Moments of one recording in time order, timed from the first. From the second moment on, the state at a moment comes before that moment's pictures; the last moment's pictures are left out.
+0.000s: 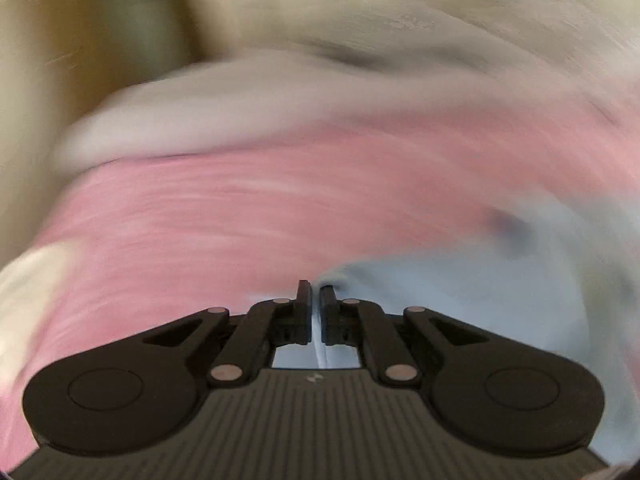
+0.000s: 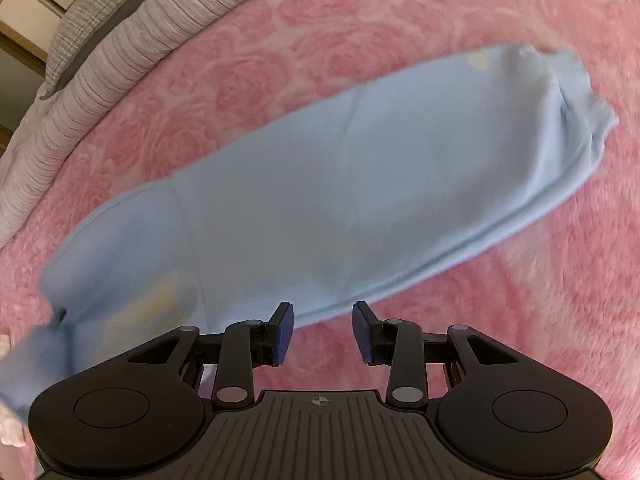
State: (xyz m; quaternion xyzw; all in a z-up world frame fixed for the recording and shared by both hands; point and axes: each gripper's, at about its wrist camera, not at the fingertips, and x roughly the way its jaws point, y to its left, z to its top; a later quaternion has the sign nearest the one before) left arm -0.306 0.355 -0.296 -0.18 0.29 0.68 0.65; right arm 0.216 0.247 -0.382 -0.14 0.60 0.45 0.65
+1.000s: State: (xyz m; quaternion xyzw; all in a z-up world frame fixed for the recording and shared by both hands) left arm -0.321 0.451 -0.347 -0.31 0.41 0.47 0.72; right arm 0.128 0.397 -0.397 -0.32 0.44 0.59 0.59
